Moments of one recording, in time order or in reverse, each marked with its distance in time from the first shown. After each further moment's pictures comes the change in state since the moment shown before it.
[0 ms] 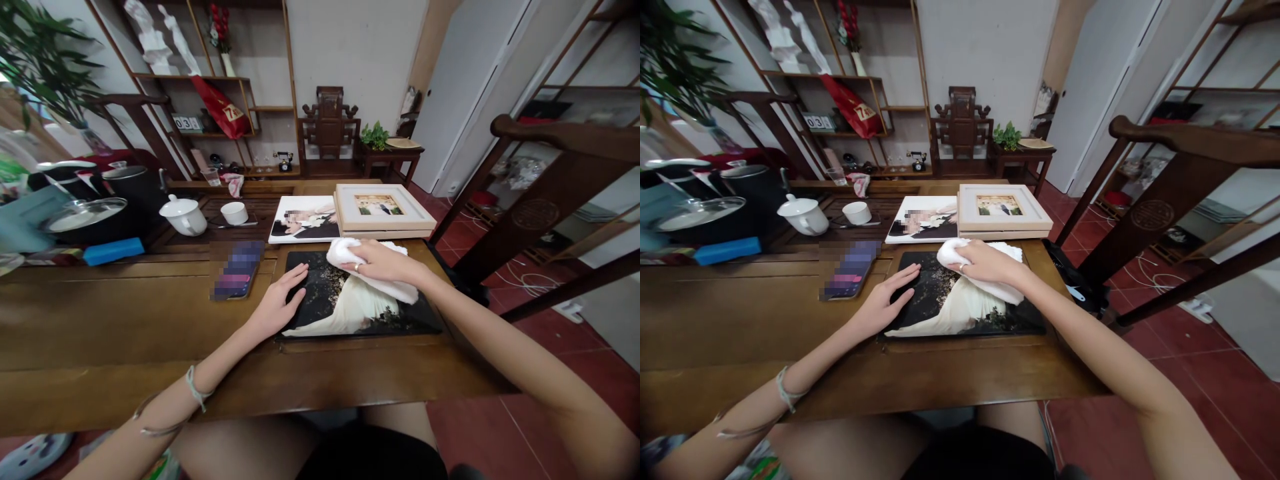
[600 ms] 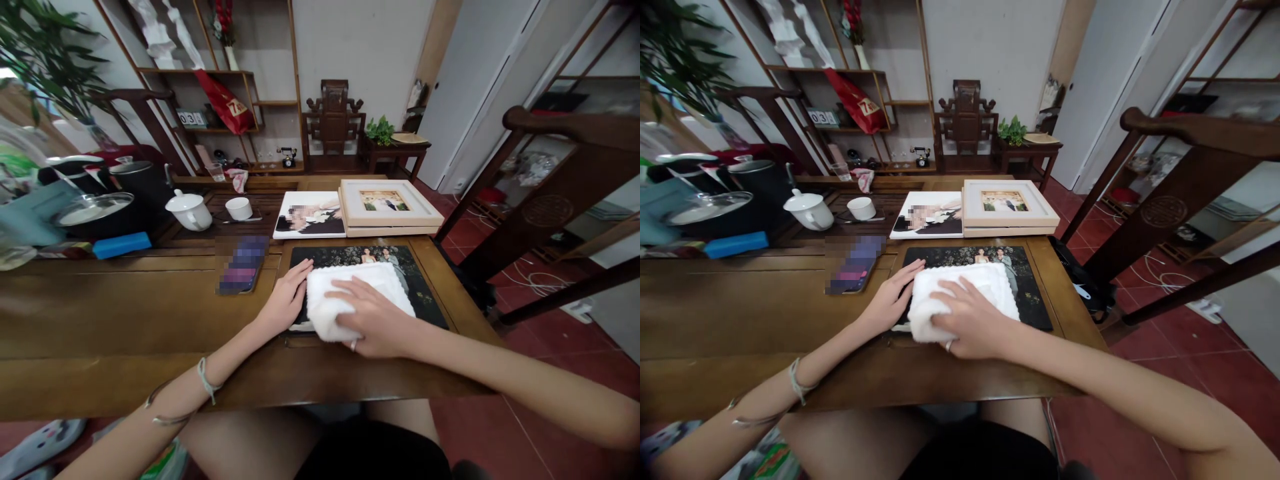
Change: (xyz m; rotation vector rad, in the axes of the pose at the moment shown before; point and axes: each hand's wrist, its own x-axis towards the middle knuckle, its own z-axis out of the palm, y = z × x) left_hand -0.001 0.000 0.007 0.005 0.031 0.015; right_hand -0.050 -0.070 0.049 -0.111 0.016 -0.300
